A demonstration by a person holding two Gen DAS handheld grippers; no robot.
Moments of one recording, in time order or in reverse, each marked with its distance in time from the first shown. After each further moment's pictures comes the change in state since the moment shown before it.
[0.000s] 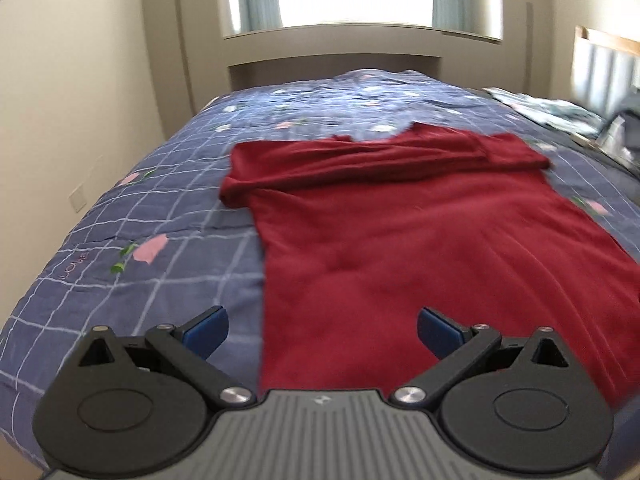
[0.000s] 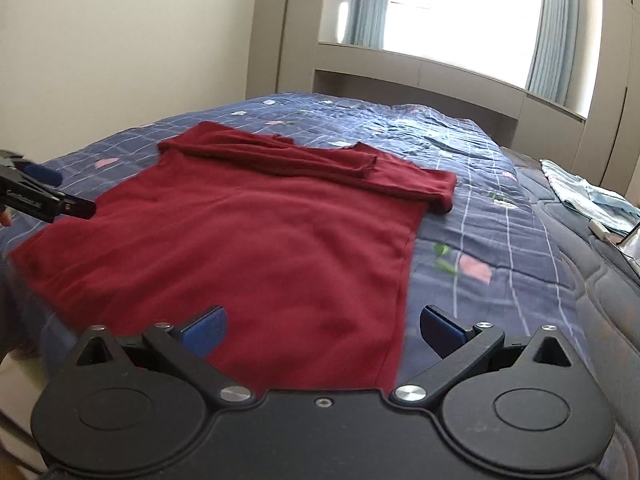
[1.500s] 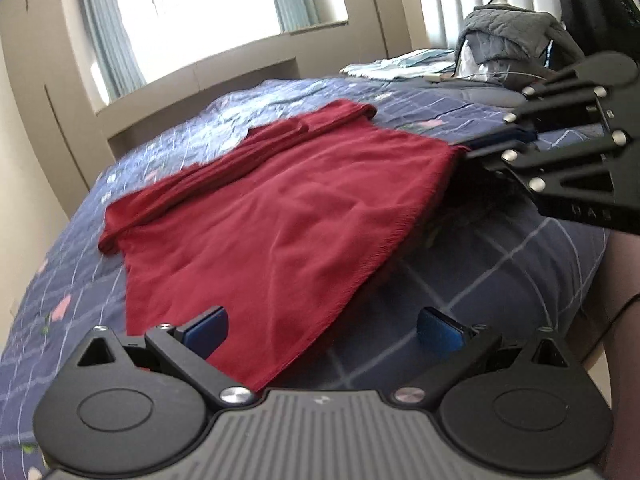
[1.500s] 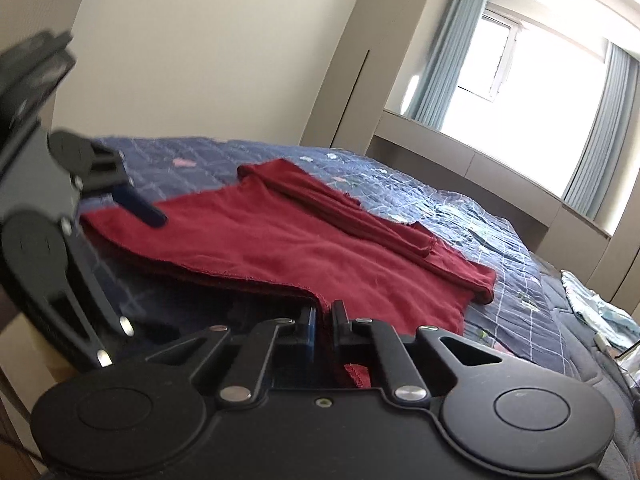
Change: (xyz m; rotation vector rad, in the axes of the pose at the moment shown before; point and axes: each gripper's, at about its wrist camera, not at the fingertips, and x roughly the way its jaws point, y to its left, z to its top) left arm -0.048 -0.099 -0.057 0.382 -0.078 -0.203; right arm -0.030 0.064 0.001 -0.267 -0.184 0.042
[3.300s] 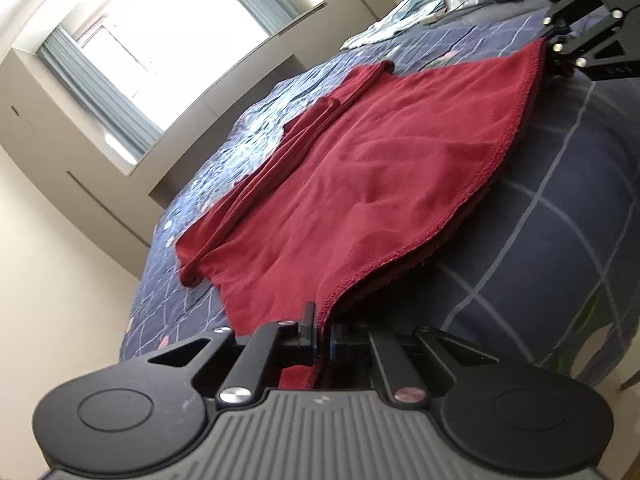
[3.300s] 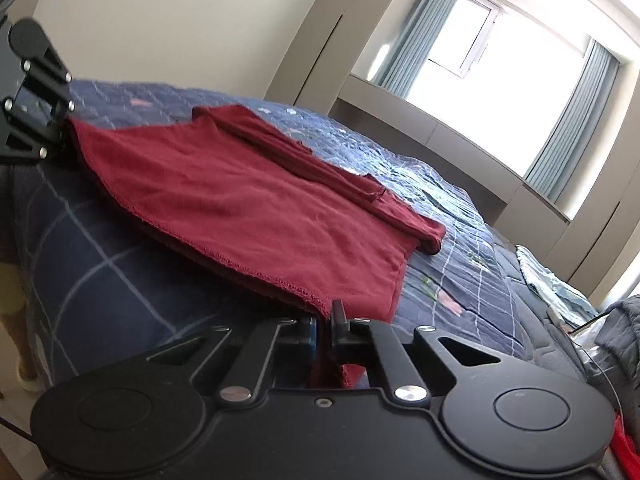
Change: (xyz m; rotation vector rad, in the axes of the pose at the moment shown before) left arm -0.005 0.018 -0.024 0.327 0.047 0.210; right arm -0.002 -0.021 -0.042 -0.054 0.107 -0.138
